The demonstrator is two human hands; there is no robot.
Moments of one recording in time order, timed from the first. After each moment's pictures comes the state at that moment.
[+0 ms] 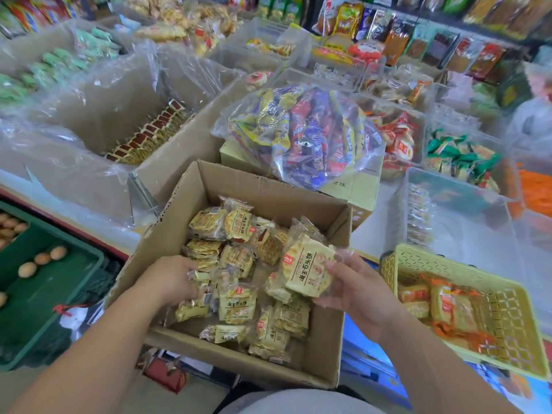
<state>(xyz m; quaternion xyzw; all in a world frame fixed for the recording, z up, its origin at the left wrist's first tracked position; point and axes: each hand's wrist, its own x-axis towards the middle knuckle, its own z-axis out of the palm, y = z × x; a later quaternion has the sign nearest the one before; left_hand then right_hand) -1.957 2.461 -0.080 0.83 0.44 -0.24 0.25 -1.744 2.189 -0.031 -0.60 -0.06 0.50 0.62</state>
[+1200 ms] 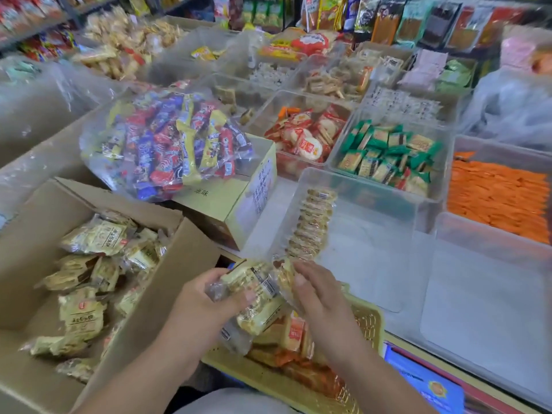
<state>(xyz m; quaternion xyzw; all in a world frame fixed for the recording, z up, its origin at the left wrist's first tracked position) -1.659 2.110 -0.016 0.59 0.48 0.11 0.64 -1.500 1.969 -0.038 -0.74 -0.26 0.39 0.48</state>
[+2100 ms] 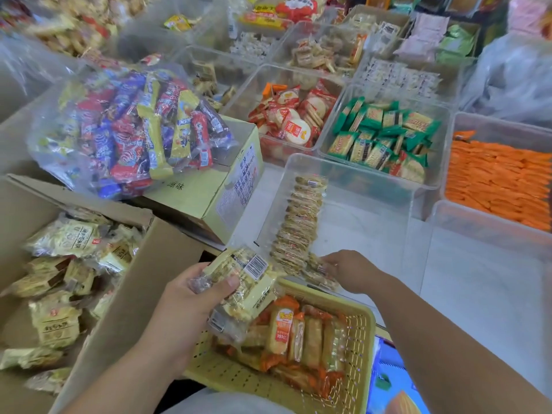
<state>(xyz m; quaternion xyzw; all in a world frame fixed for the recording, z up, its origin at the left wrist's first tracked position) -1.631 2.125 -0.049 0.52 0.46 0.13 0.71 -1.341 1.989 -0.160 -0.82 -0.39 0.40 0.07</state>
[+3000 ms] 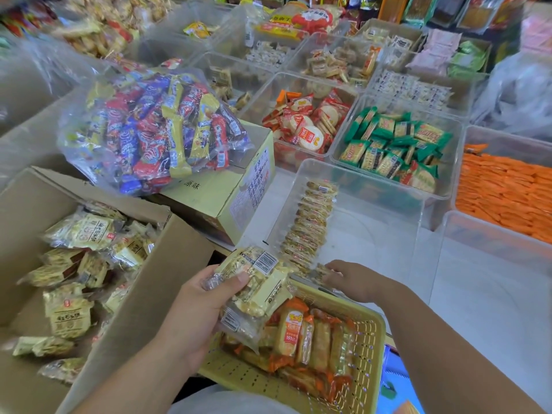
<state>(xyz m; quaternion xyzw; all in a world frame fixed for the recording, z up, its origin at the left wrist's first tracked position) -1.635 2.120 -0.043 0.44 0.48 0.13 0.75 -1.355 1.992 -0.142 -0.79 -0.39 0.47 0.03</state>
